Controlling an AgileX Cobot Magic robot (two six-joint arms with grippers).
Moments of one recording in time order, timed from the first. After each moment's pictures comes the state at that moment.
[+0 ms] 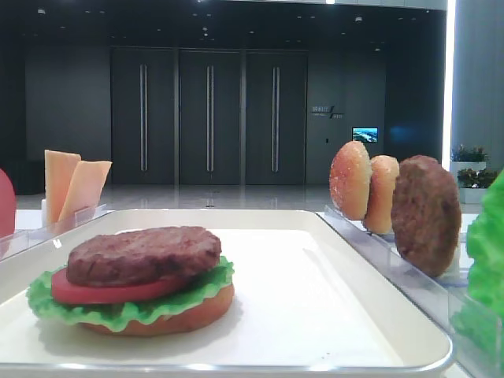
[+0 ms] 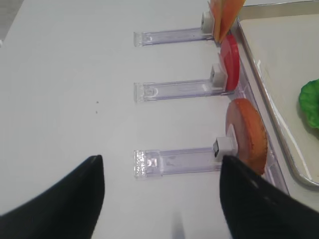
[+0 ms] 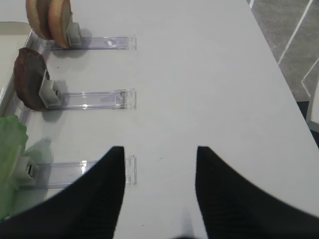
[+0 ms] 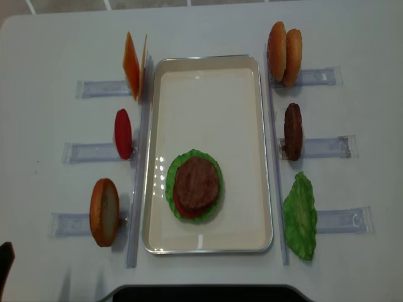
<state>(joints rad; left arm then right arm) -0.07 -0.01 -0.48 0.11 1.12 -0.02 0.00 -0.01 -0.51 0.00 1.14 -0.04</state>
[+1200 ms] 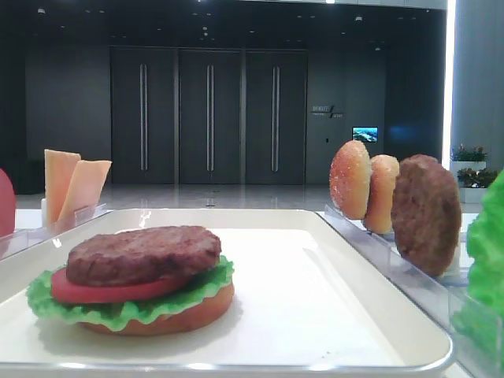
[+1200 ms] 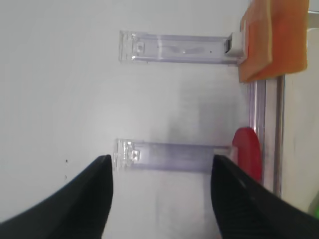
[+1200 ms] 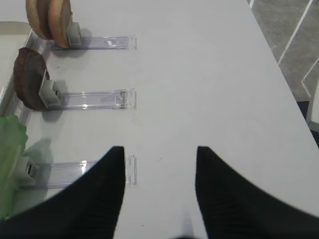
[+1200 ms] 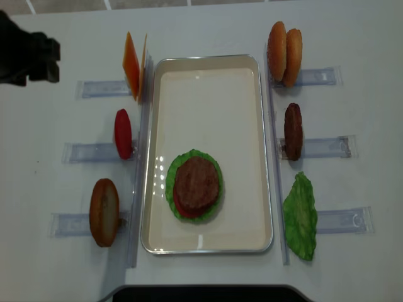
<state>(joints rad) -0.07 1.38 -1.19 0.13 0.99 -0.19 0.00 -0.01 -0.51 0.00 1.14 -0.04</state>
